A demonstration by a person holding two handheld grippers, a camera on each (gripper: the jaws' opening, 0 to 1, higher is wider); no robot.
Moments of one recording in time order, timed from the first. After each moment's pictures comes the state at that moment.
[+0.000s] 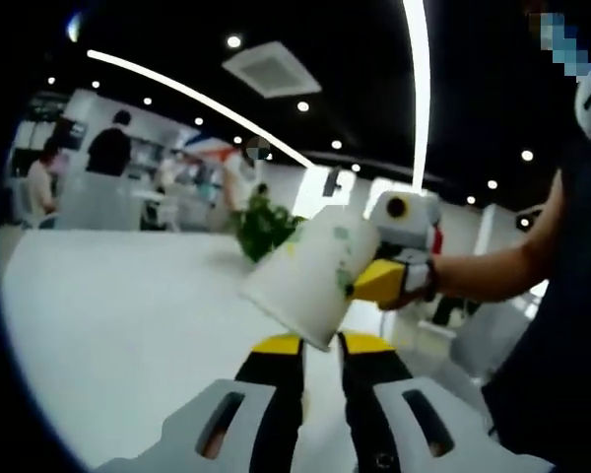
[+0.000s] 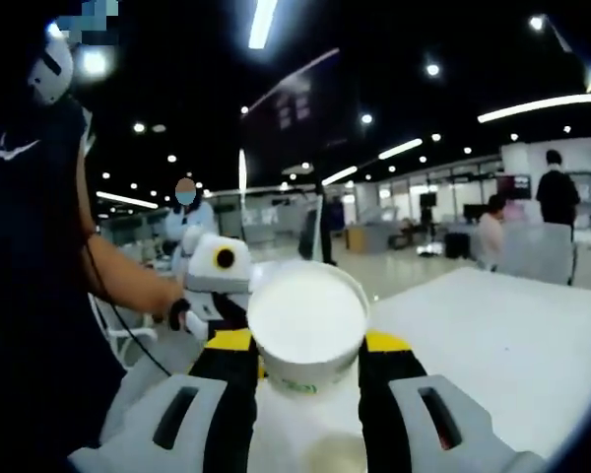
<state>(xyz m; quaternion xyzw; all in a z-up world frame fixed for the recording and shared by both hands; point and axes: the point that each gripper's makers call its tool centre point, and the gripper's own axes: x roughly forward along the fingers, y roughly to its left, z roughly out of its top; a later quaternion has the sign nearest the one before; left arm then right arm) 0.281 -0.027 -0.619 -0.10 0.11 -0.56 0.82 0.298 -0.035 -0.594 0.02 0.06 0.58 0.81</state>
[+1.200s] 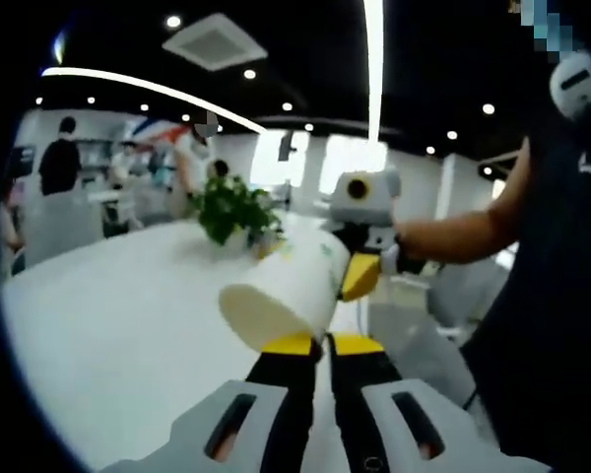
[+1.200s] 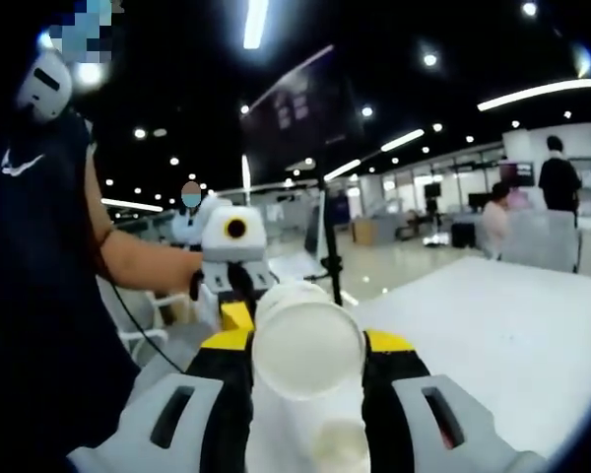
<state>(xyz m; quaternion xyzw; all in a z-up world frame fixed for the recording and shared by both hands) 0.278 -0.029 -0.606 -0.01 0.15 -0.63 0.76 0.300 -0.051 -0.596 0.03 0.08 0.59 0.80</state>
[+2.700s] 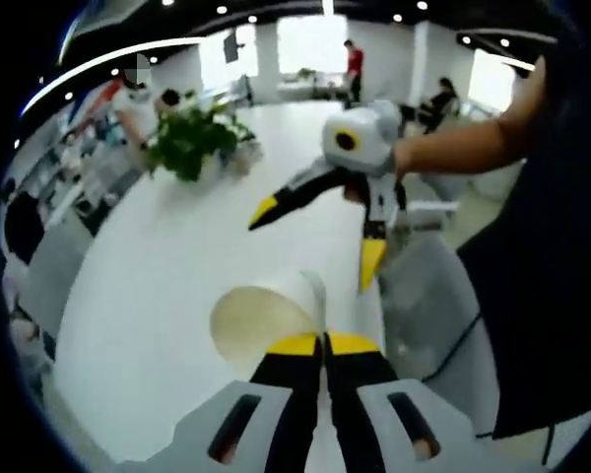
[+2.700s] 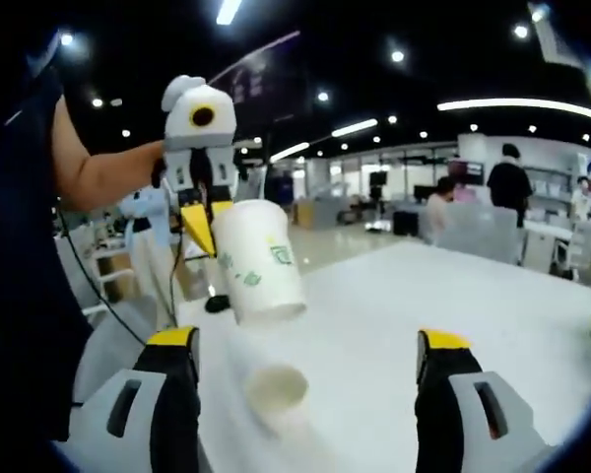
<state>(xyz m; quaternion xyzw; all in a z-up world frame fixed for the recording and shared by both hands) 0.289 -0.044 -0.597 0.33 0.31 -0.62 0.64 0.318 -0.115 -0.639 -0.04 0.11 0.46 0.88</state>
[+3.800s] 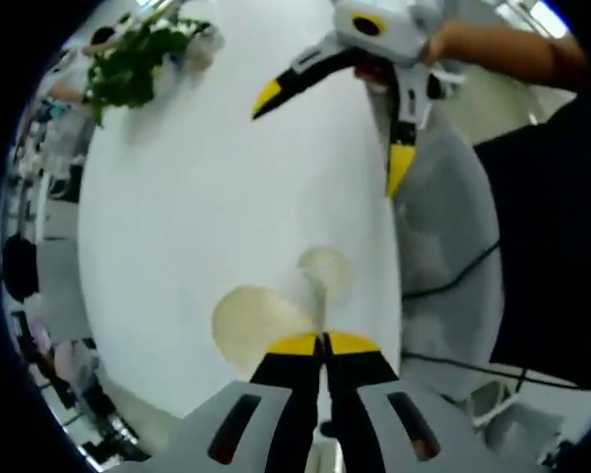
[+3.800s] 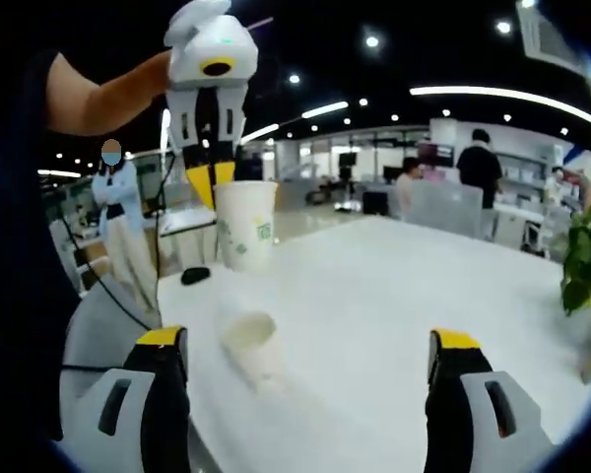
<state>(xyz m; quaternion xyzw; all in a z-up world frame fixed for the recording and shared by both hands) 0.302 -0.045 -0.615 0.52 0.45 -0.52 0.50 0.303 -0.171 -0.671 -0.05 0.15 0.41 0.90</state>
